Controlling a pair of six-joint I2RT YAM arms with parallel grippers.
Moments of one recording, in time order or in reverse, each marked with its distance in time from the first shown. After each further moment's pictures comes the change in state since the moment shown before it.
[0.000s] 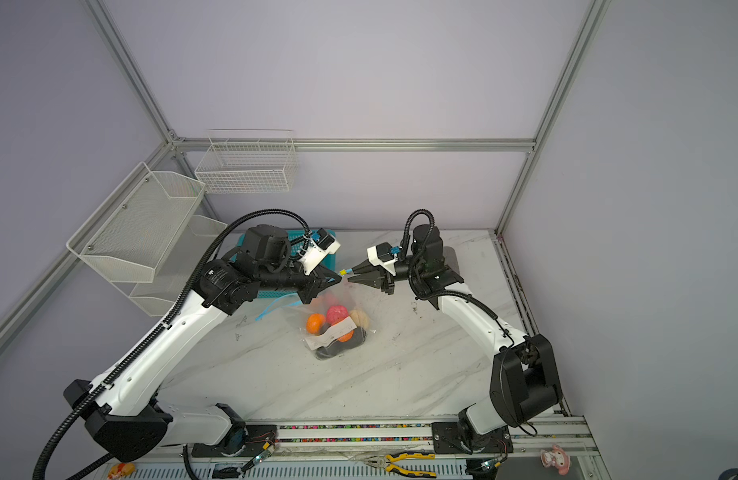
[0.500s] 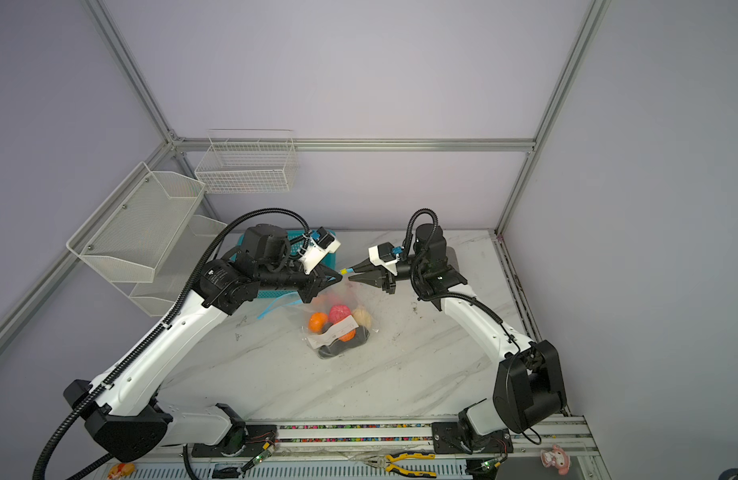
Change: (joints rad) left arm 0.000 0.000 0.000 0.015 0.008 -0.002; right arm 0.000 -0.027 0.005 -0.022 0.018 -0.011
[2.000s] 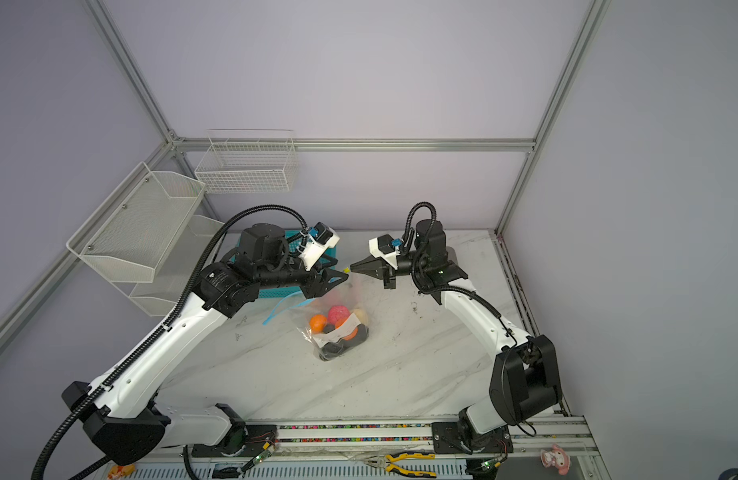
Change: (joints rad) left arm 0.000 -0.016 -0.042 0.140 -0.032 0.016; right arm -0.034 0.039 0.051 -0.083 0.035 -0.003
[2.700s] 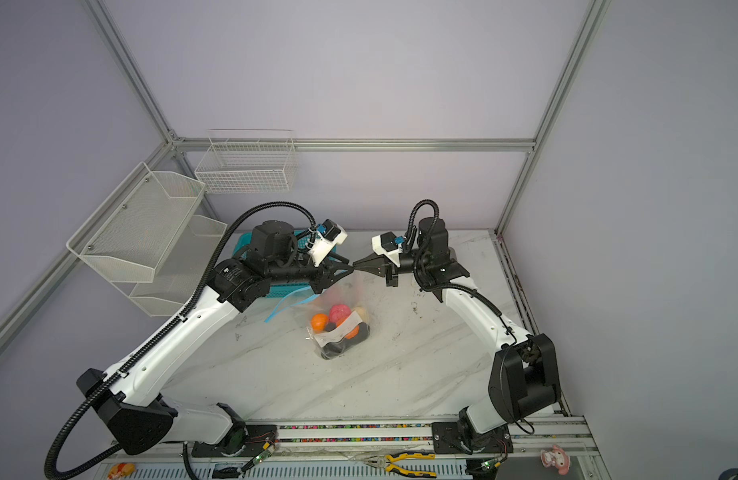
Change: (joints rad) left arm 0.000 0.058 0.000 0.069 0.046 -0.004; right arm -0.025 0.010 0.015 -0.003 -0.023 0.000
